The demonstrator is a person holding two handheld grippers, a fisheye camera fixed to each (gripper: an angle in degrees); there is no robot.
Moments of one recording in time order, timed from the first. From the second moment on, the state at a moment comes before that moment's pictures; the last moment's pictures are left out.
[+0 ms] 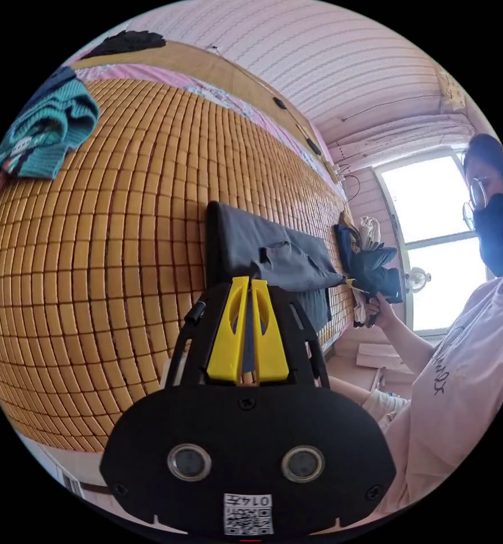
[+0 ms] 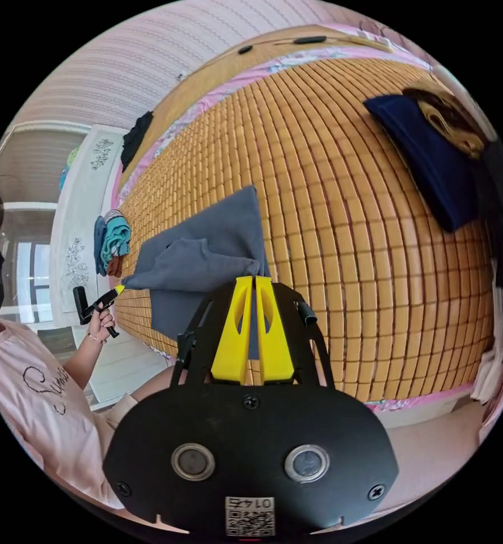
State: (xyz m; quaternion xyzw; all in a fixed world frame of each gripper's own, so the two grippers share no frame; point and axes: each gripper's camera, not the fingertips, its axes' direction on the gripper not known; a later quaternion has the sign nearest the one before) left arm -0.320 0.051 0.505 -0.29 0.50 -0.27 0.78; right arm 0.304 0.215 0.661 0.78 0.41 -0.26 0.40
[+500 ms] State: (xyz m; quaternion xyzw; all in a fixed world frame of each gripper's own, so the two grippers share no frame) left arm -0.301 0.091 0.498 -0.32 0.47 -0.21 0.80; right arm 0.298 0.170 0.675 0.76 0.47 -0.23 0.38
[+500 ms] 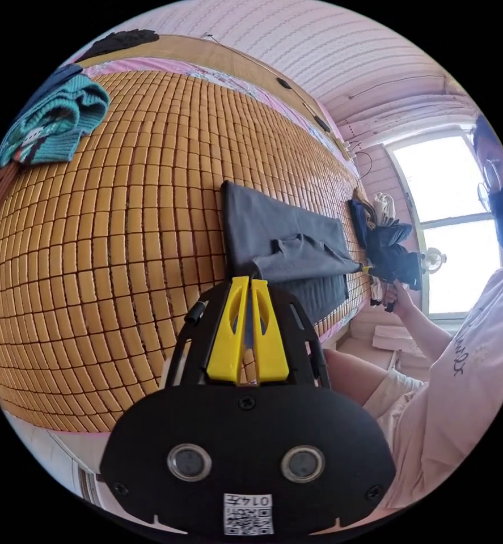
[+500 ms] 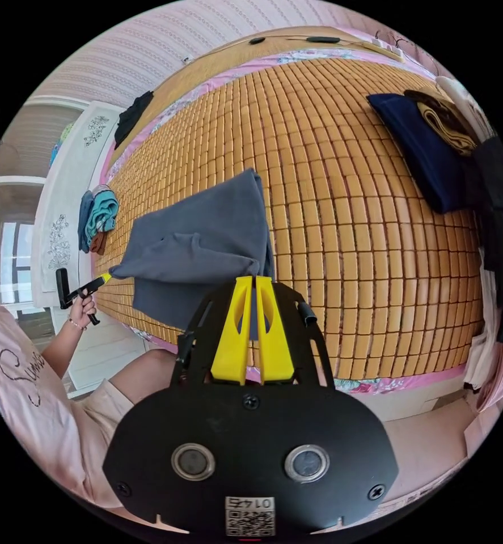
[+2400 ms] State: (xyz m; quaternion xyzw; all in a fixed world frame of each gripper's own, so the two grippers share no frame) left arm 0.113 0.204 0.407 -0.30 0.52 0.13 0.79; right arm 0.082 -0.097 0.674 0.57 0.74 -0.21 0.31
